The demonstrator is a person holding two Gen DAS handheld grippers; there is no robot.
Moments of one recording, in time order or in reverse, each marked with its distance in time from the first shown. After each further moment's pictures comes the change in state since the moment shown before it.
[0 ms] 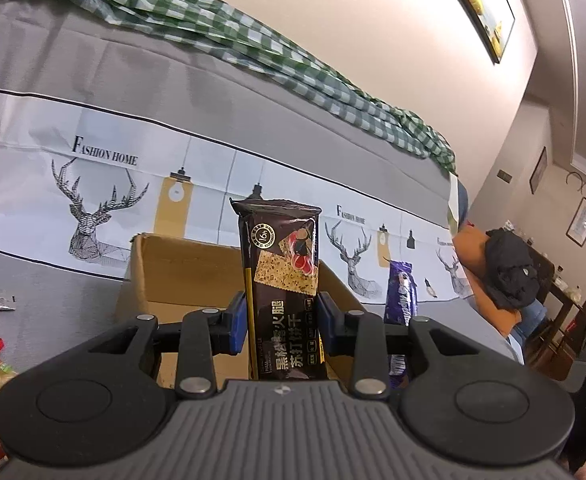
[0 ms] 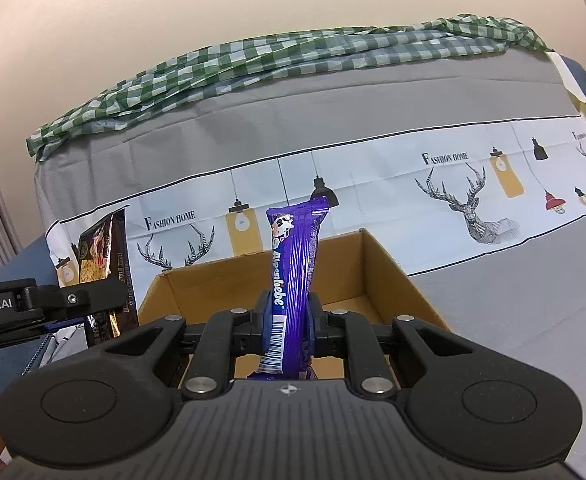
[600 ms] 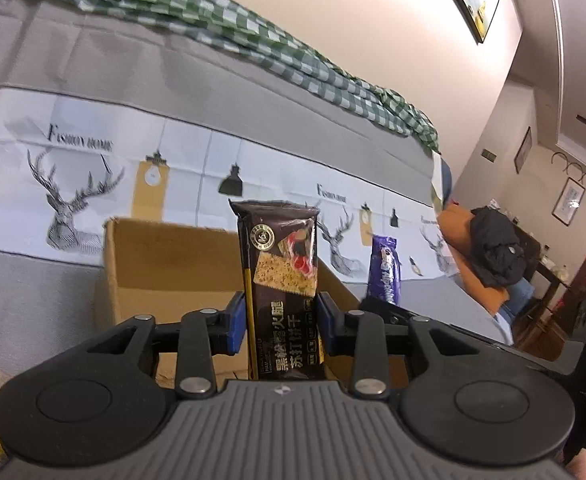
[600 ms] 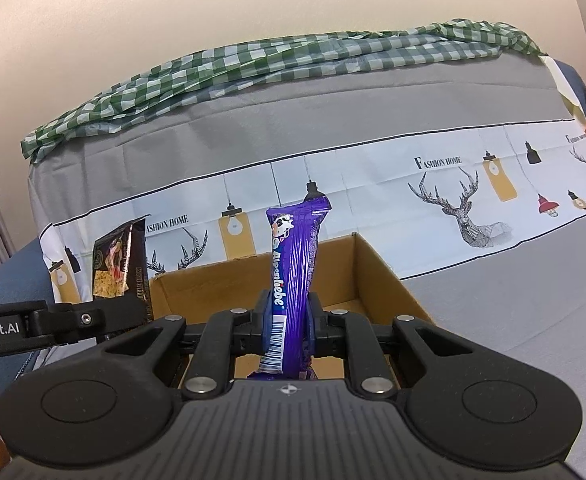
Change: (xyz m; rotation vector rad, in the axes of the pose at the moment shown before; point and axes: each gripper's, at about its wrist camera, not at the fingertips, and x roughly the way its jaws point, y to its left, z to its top) left arm 0.012 -0.008 -0.005 0.023 0.069 -0.060; right arm -0.001 0.003 -0.002 0.003 -0.015 -0.022
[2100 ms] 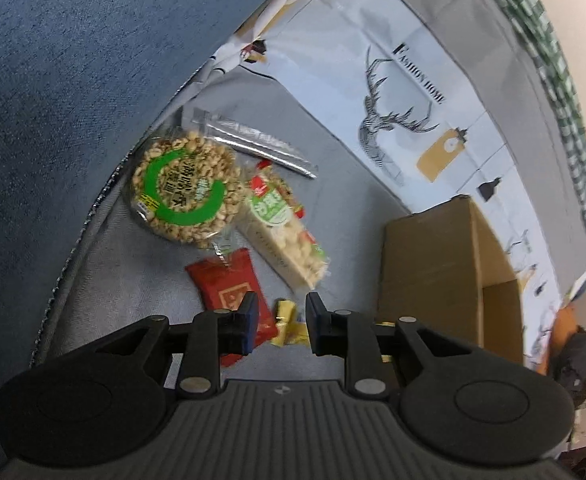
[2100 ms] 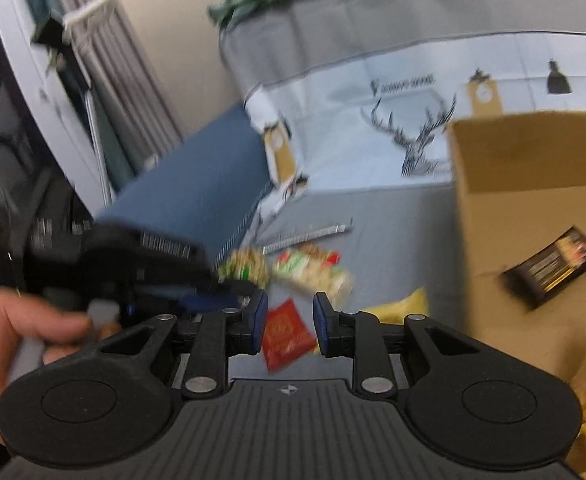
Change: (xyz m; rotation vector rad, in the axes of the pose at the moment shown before) left arm -0.119 0.233 -0.032 -0.638 0.258 0.421; right arm 0.017 0.187 -0.074 -0.076 0.361 0.502
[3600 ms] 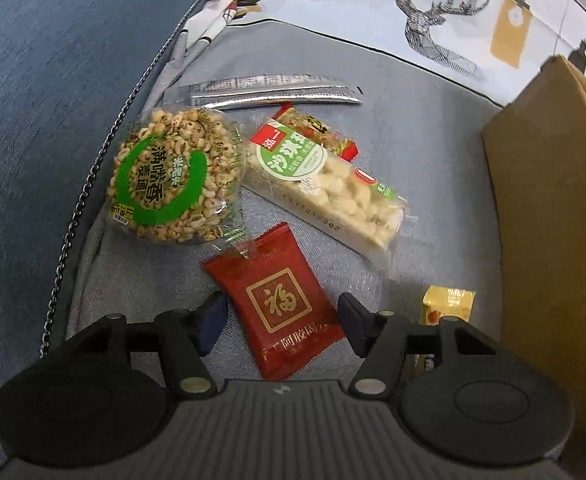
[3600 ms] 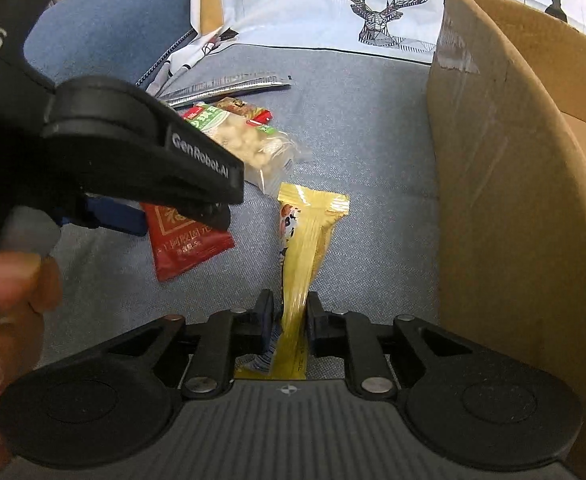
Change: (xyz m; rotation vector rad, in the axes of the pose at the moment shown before) left arm 0.080 -0.051 -0.019 0.322 0.092 0.438; right arm 0.096 0.002 -0.033 -0.061 0.349 -0.305
